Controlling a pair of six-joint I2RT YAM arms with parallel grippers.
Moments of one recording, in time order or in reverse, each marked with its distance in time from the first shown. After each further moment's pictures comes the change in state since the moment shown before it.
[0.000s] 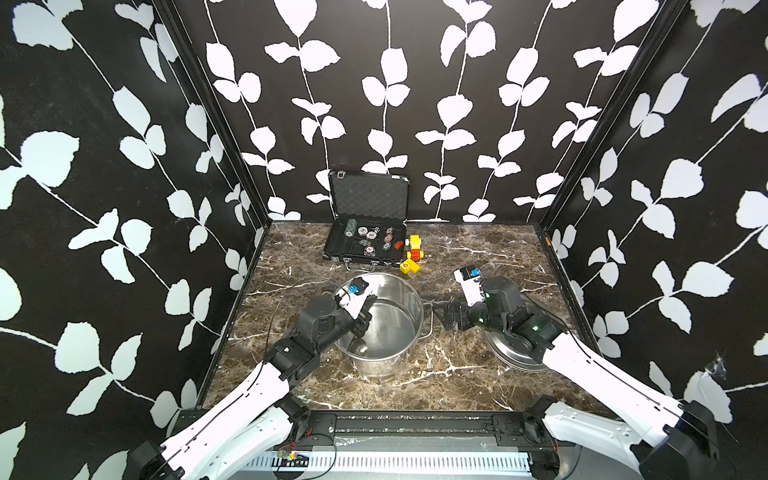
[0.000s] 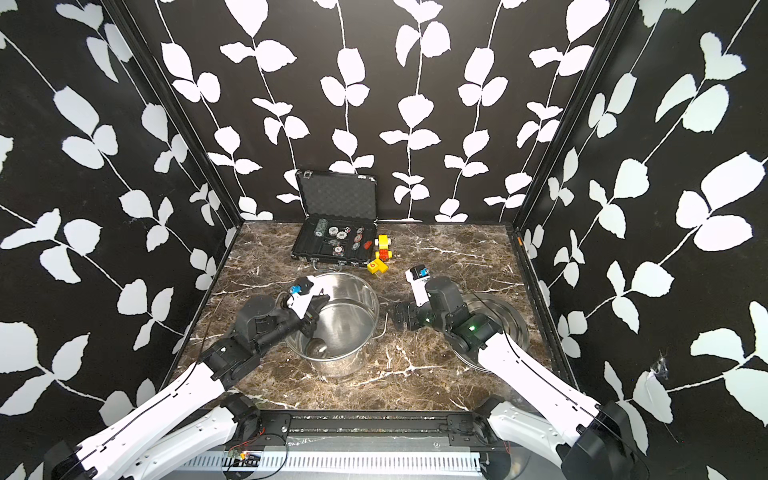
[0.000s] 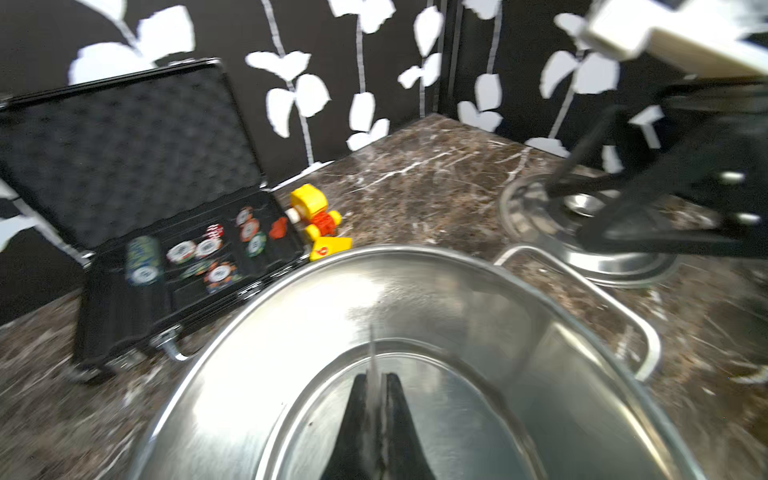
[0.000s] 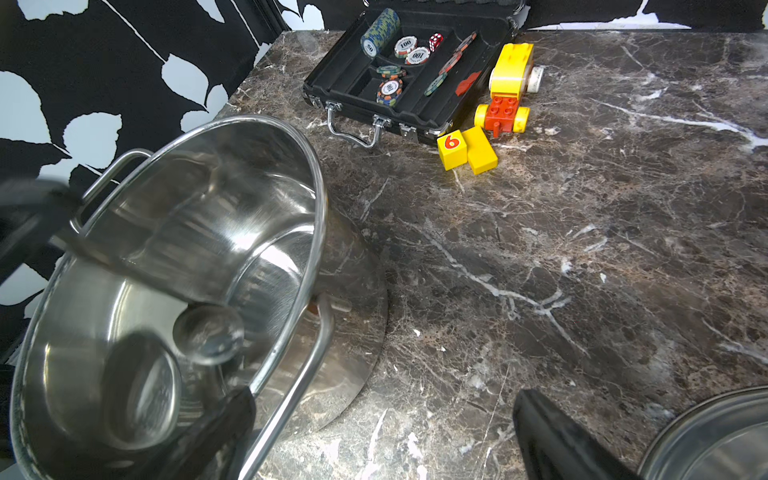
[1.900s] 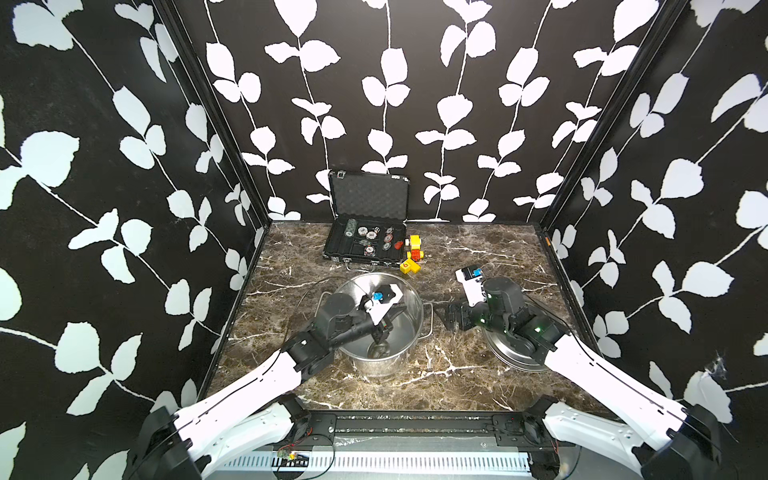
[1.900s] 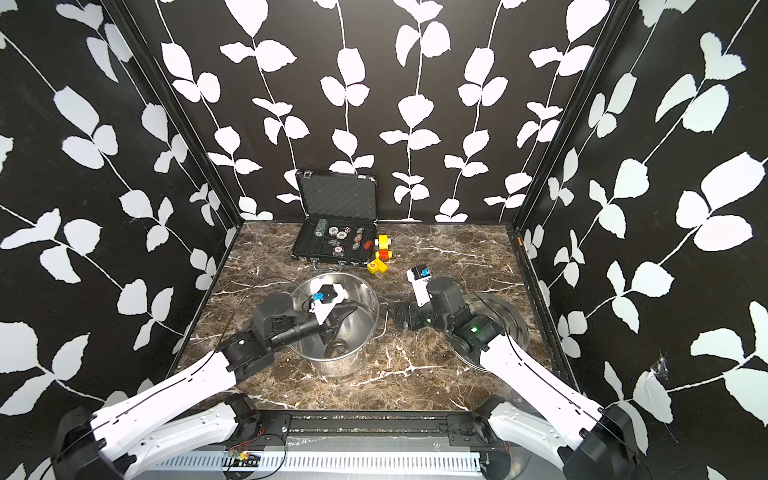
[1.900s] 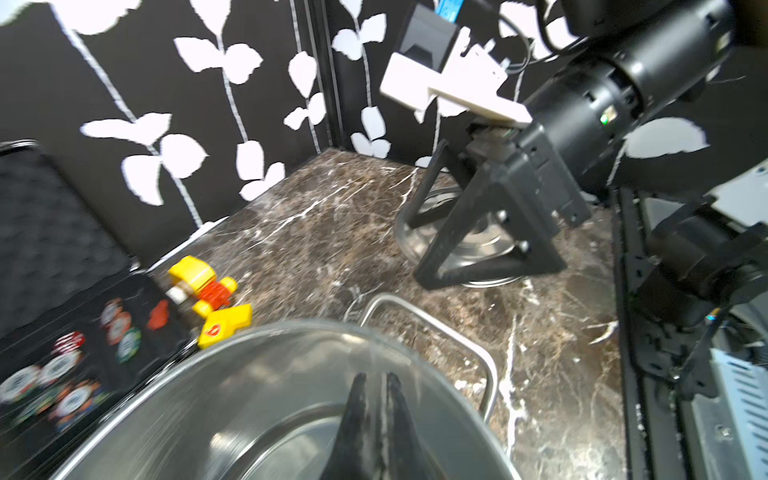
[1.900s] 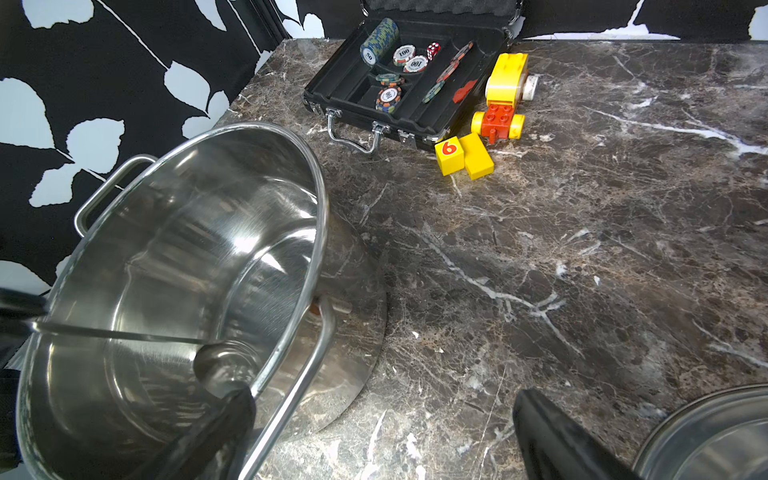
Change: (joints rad) left arm -0.179 0.069 0.036 0.085 0.161 0.084; right arm 0.001 -0.018 -0.002 -0.004 0.008 0.000
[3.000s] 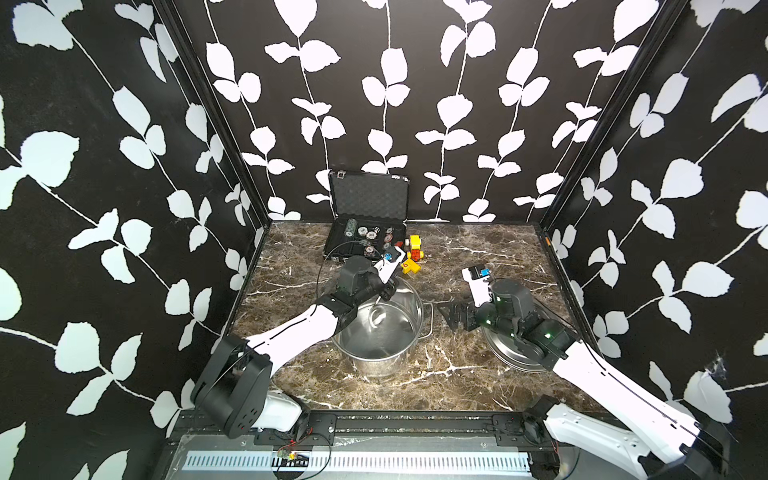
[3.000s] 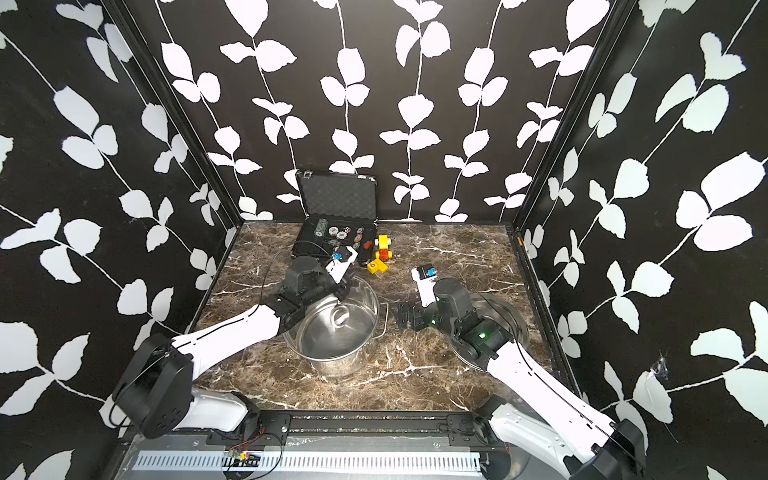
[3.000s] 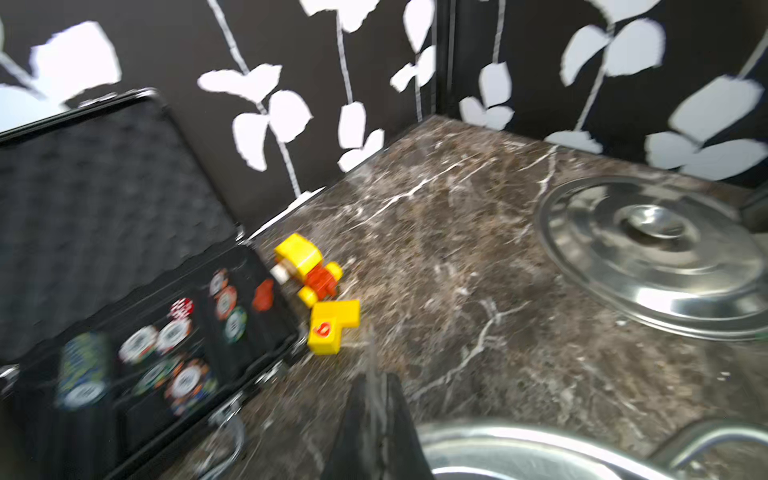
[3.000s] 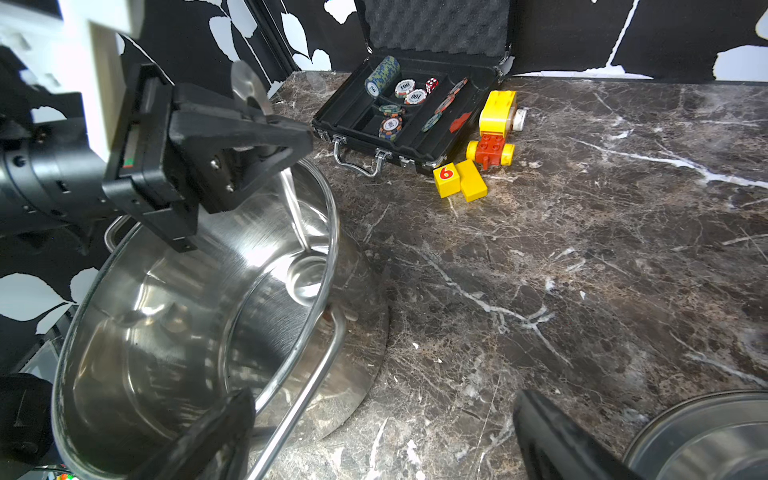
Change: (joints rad) left arm 0.197 0.555 0.236 0.280 0.029 0.040; right arm 0.000 -0.074 -0.004 -0.005 0.019 0.000
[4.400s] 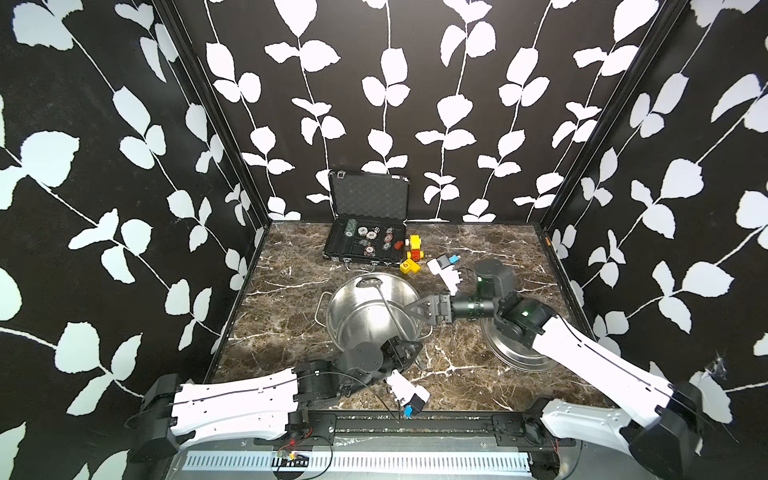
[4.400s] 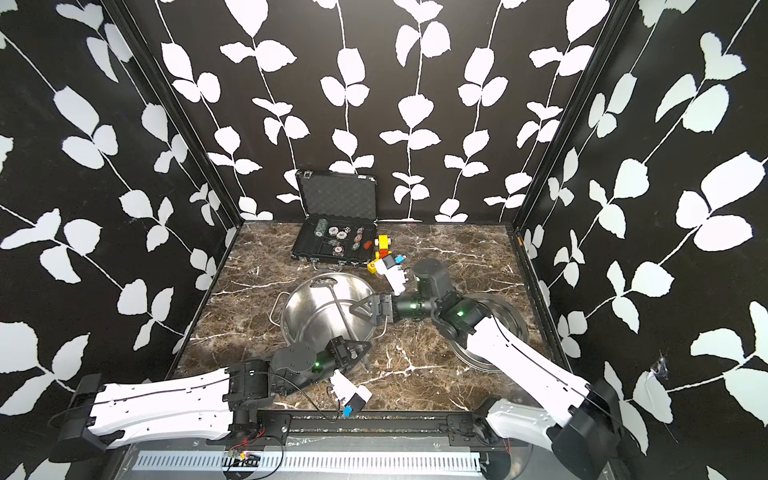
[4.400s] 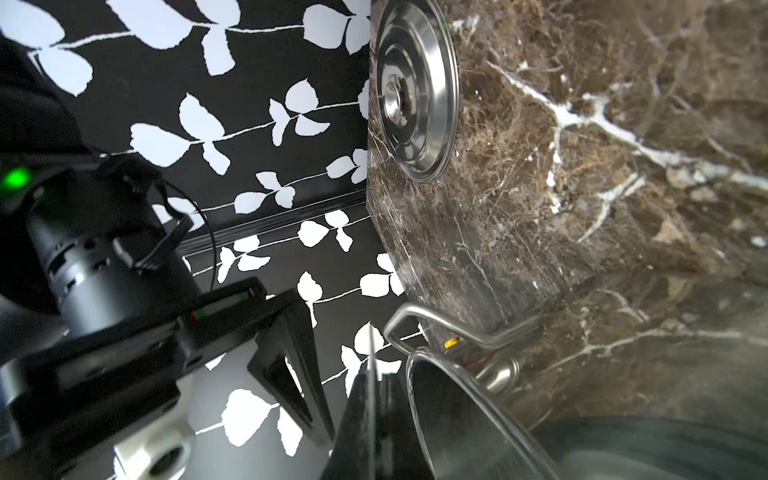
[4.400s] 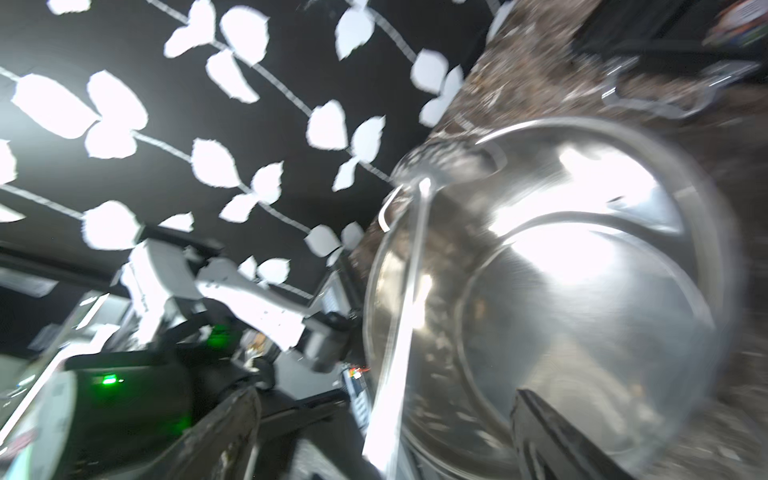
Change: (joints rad) left arm -0.721 -0.536 -0.285 -0.306 -0.522 1.490; right arm 0.095 0.251 0.188 0.189 -0.616 0.344
